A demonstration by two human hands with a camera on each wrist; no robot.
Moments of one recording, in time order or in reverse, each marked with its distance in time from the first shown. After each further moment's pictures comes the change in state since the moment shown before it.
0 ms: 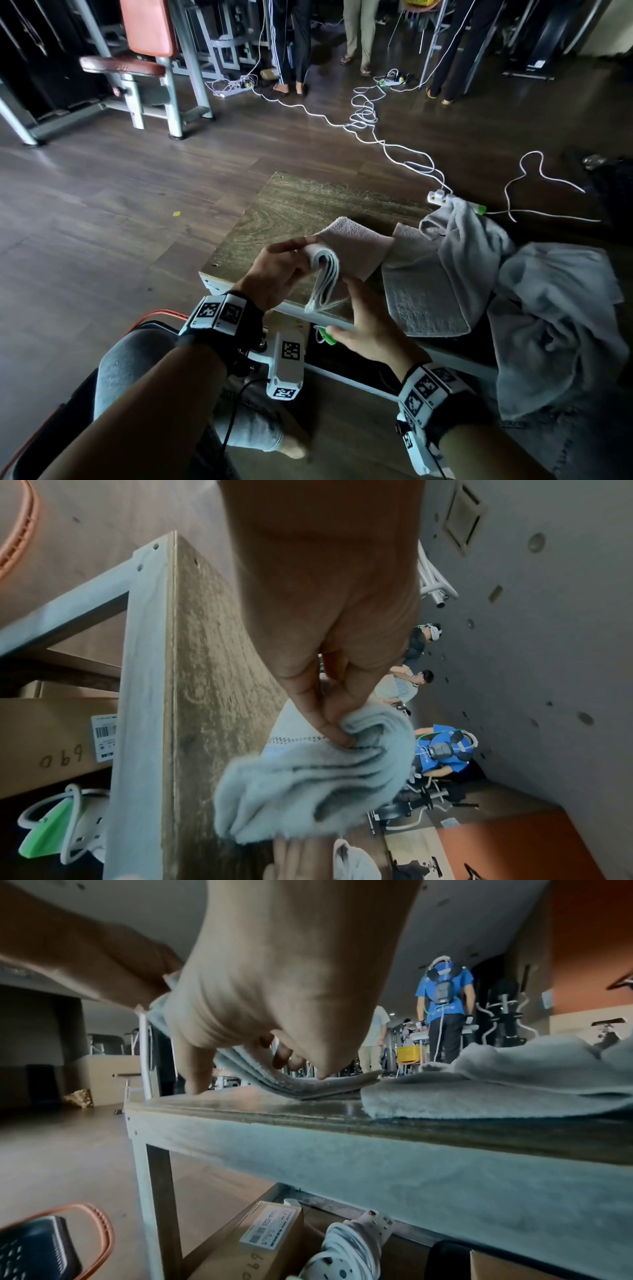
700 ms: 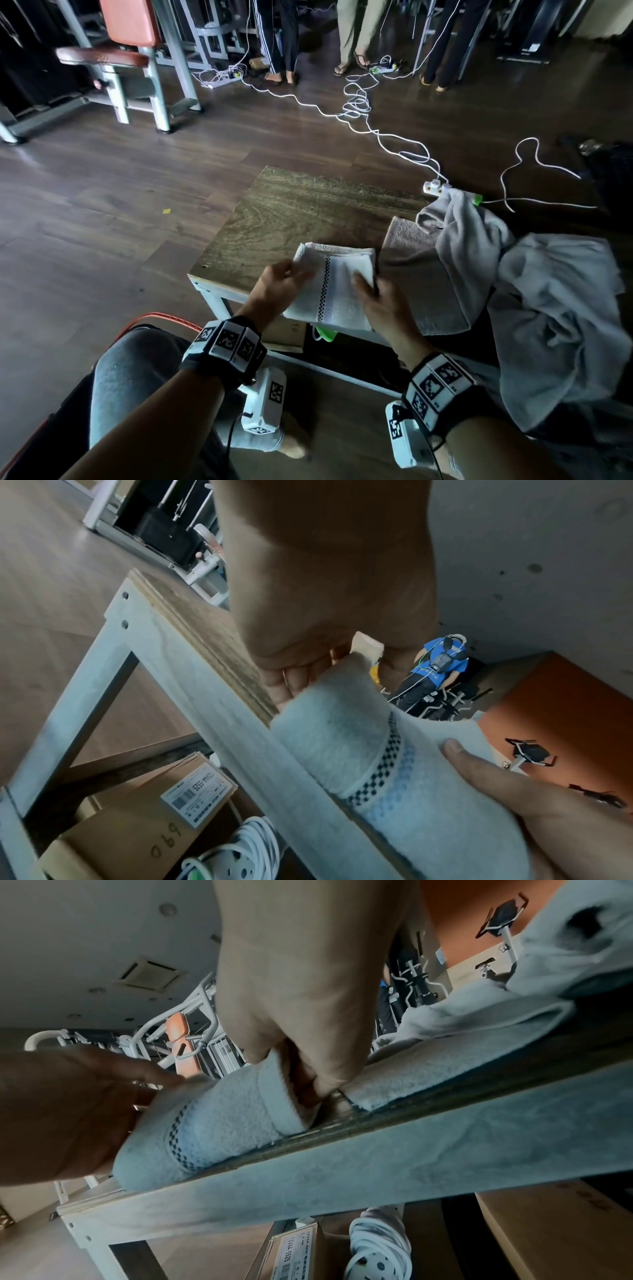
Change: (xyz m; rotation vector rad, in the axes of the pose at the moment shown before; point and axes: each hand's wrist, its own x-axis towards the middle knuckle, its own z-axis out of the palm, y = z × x) left_hand 0.016 -0.047 -0.020 0.751 0.145 0.179; right_hand 0.016 0.016 -0.014 0.366 0.216 0.397
